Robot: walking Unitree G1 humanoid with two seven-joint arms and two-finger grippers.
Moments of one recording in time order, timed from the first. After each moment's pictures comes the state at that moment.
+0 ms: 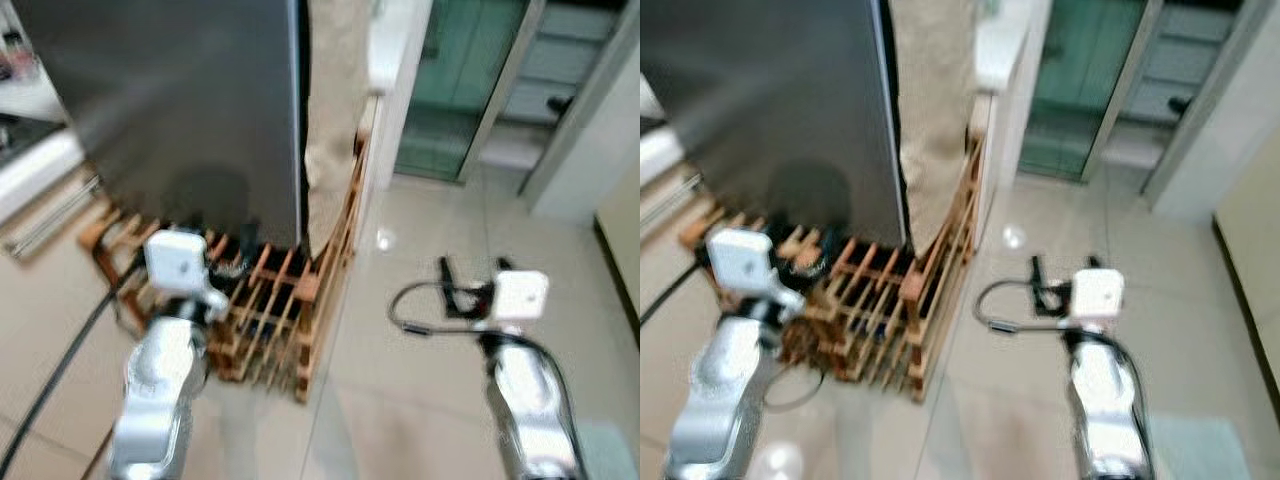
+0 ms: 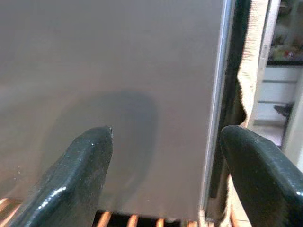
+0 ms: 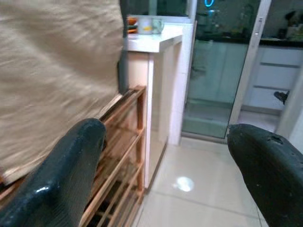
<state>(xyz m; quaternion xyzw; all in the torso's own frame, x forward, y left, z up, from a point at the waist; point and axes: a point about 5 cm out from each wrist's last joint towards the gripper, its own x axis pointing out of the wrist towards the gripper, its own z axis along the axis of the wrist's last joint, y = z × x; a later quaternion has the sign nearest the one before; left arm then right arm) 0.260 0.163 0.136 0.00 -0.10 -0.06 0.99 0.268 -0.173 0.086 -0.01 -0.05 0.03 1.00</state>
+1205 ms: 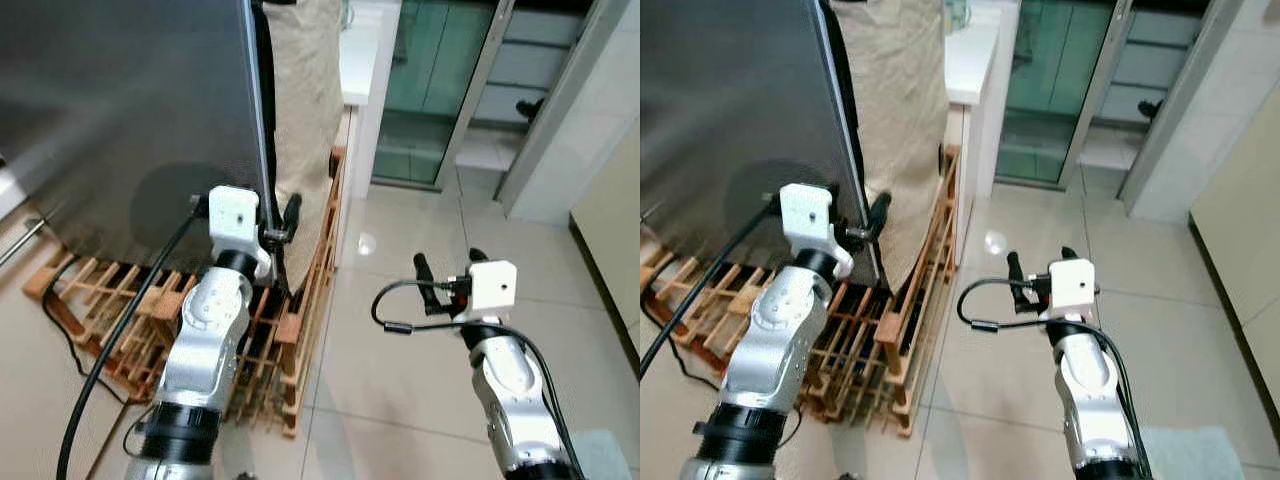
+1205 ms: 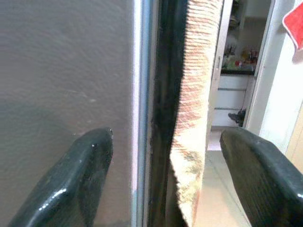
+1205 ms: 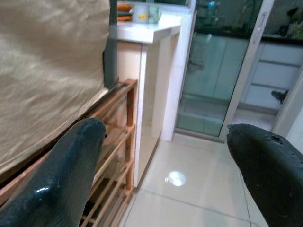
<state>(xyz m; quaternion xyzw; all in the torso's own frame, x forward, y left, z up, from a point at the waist) 0.311 0.113 0.167 -0.02 -0.10 -0.12 0.99 0.273 -0.173 0.076 -0.03 -0.01 0.05 1.00</state>
